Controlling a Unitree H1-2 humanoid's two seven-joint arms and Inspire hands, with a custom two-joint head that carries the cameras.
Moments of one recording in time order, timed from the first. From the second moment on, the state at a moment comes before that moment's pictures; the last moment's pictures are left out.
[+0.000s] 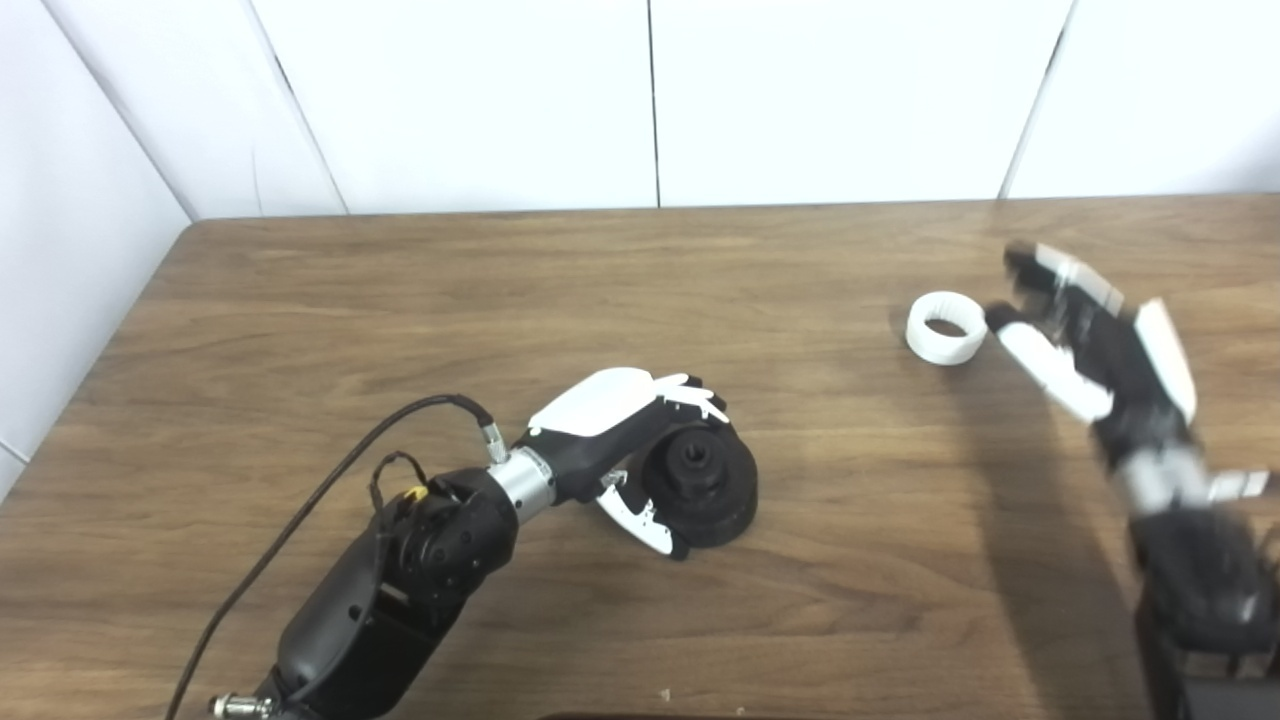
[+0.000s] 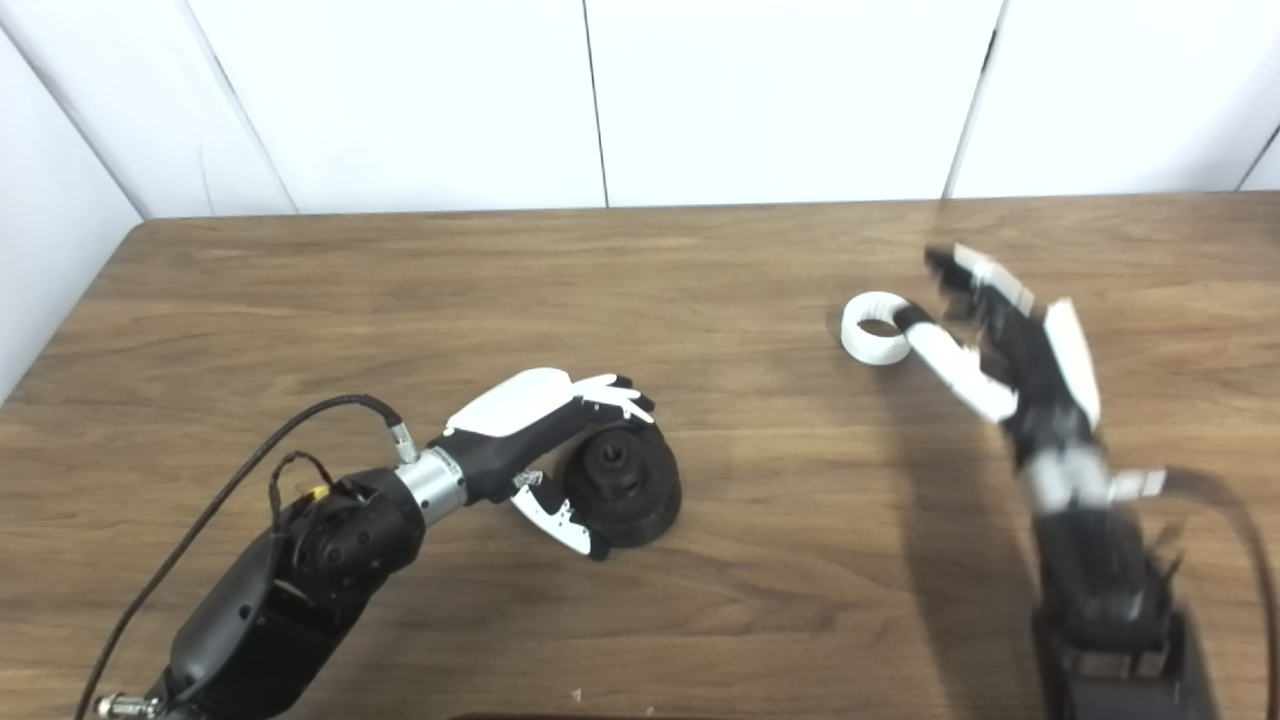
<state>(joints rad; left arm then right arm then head) -0.26 0.35 -0.43 -0.22 0.58 0.13 -0.48 -0.25 -0.33 0.00 -0.21 -0.29 0.21 0.00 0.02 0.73</state>
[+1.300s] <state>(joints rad) -0.26 0.33 -0.42 -0.18 0.58 0.07 -0.45 -0.50 -0.48 0.21 0.31 -0.54 0.21 0.15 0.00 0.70</state>
